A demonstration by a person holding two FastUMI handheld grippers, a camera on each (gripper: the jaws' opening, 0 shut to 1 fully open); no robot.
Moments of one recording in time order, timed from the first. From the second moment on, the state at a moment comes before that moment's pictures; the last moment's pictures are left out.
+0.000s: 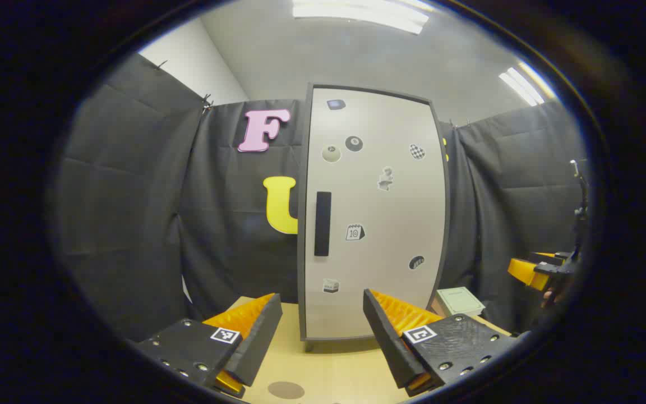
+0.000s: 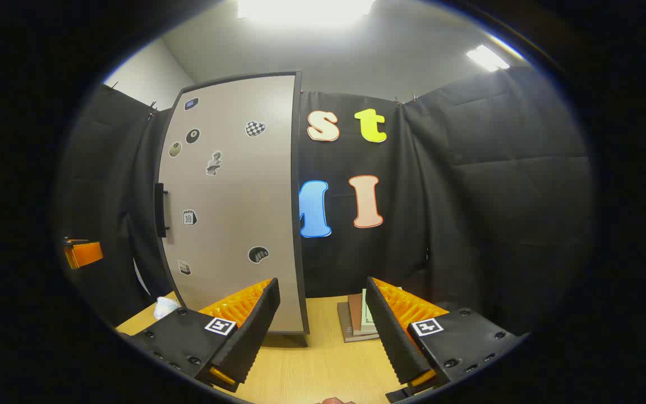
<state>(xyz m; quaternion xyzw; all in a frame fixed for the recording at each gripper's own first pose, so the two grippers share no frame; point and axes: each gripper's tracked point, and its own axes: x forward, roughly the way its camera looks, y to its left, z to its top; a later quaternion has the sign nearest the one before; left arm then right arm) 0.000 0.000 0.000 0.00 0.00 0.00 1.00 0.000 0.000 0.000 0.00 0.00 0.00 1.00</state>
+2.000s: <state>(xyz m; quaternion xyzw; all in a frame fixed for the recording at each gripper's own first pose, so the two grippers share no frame) -0.027 0.167 -0.050 0.03 0.01 0.11 0.99 0.069 0.263 0.099 0.00 -0.02 0.17 0.99</state>
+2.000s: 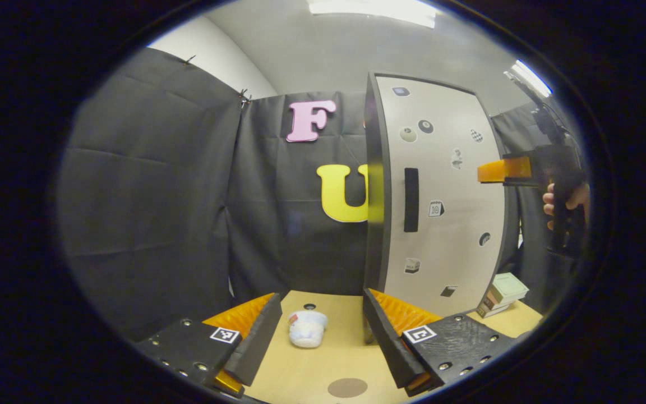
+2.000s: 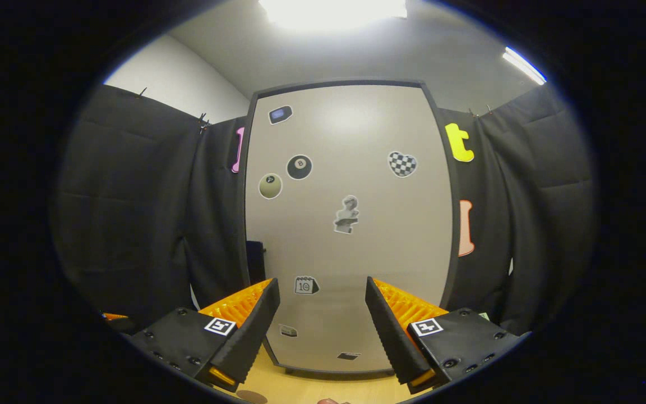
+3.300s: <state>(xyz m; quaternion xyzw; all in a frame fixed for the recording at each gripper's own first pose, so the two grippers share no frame) -0.055 0.284 -0.135 -0.02 0.10 0.18 0.98 0.167 0.390 0.053 -0.01 0.04 0.11 0.99</state>
